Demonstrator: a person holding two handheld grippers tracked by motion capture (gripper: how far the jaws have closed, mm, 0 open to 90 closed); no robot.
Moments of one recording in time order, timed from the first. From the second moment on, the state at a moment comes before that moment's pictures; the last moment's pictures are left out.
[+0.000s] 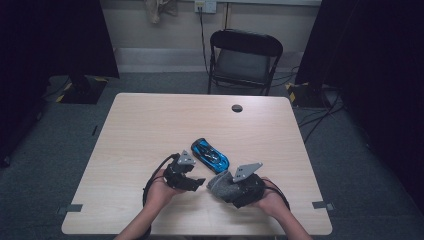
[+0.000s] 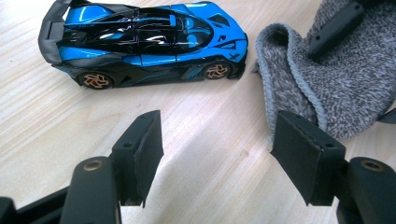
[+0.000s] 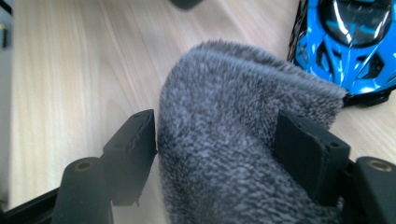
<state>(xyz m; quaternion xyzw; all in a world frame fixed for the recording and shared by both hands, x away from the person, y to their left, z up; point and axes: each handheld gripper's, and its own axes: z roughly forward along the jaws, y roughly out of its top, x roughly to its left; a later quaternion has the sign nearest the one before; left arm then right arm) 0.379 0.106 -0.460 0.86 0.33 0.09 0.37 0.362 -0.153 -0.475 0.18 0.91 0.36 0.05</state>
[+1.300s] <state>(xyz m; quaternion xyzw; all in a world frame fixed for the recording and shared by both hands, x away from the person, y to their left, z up) 0.455 0.072 -0.469 0.87 0.33 0.14 0.35 0.369 -0.163 -0.487 0.24 0.89 0.38 0.05</state>
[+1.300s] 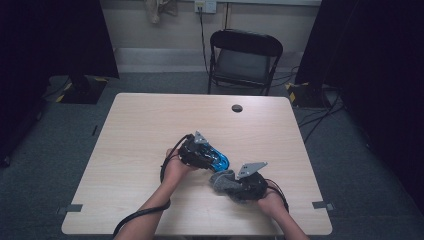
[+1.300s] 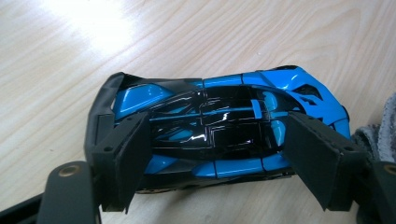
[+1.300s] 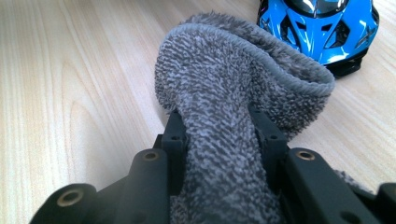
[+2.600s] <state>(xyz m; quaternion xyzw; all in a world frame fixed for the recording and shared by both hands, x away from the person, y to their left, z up) 0.456 0.076 -0.478 0.86 0.33 0.14 0.37 0.408 -0.202 -0.469 0.38 0.84 0.37 0.13</state>
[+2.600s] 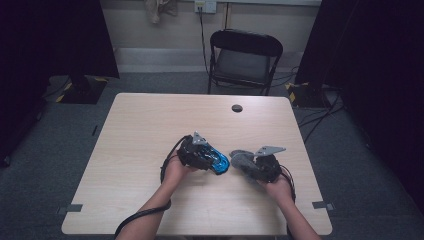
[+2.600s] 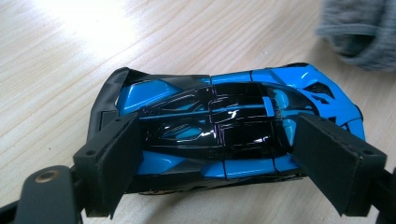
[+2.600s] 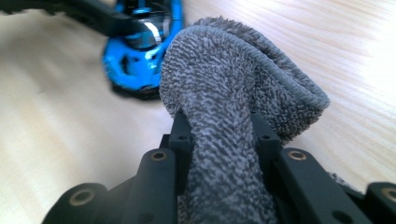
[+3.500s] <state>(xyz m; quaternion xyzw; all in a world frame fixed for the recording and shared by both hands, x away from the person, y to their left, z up) 0.454 0.073 -0.475 0.86 0.34 0.14 0.35 0.406 -0.163 -0.480 0.33 0.88 0.34 0.11</state>
